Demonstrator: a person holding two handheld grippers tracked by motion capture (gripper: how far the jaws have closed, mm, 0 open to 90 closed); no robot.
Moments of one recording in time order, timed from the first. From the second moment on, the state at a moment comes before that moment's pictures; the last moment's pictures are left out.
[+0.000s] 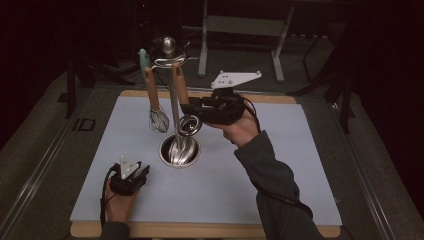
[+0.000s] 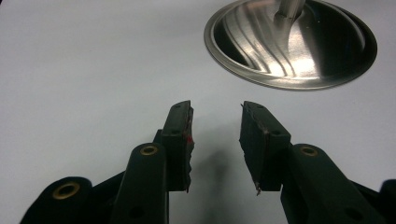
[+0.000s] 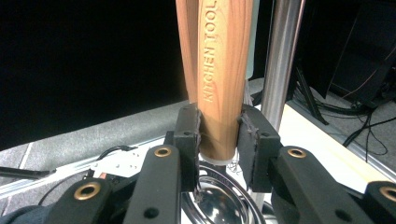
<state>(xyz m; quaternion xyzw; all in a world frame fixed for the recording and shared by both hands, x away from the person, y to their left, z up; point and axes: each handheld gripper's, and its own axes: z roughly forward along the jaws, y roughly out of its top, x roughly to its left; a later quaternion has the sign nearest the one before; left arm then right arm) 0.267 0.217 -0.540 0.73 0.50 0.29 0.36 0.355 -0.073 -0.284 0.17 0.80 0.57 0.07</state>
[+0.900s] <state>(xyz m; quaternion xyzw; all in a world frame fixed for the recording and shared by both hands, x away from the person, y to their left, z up) 0.268 0.217 -0.540 0.73 0.50 0.29 0.36 0.362 -0.071 -0.297 0.18 0.80 0.57 0.06</state>
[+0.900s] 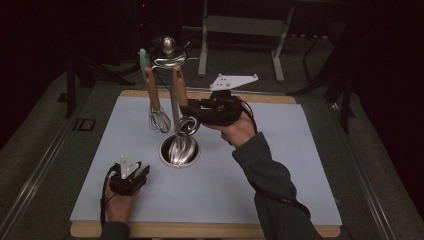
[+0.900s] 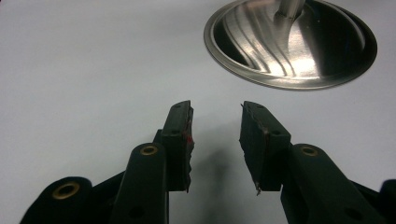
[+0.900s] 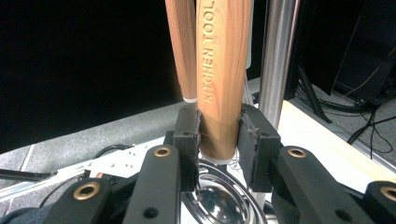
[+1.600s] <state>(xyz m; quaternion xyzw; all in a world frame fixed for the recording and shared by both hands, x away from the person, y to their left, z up) 0.268 0.217 -0.540 0.73 0.50 0.29 0.36 0.360 -0.073 -0.300 0.18 0.80 0.57 0.07</state>
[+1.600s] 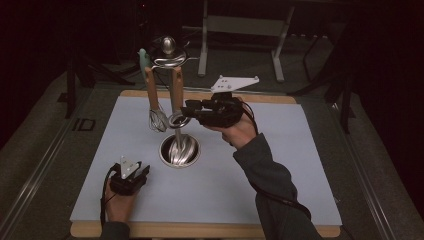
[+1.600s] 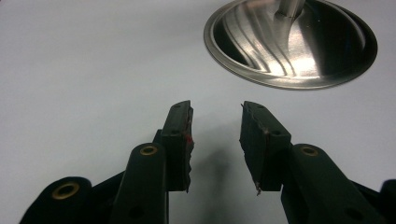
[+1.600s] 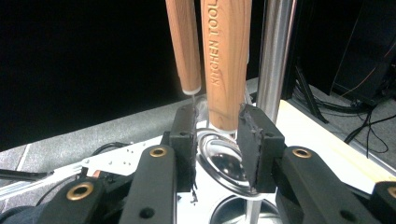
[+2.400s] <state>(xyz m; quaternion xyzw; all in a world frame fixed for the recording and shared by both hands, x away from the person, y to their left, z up) 0.268 0.217 -0.540 0.73 0.50 0.29 0.36 0.359 -0.091 -0.311 0.19 0.82 0.53 0.08</state>
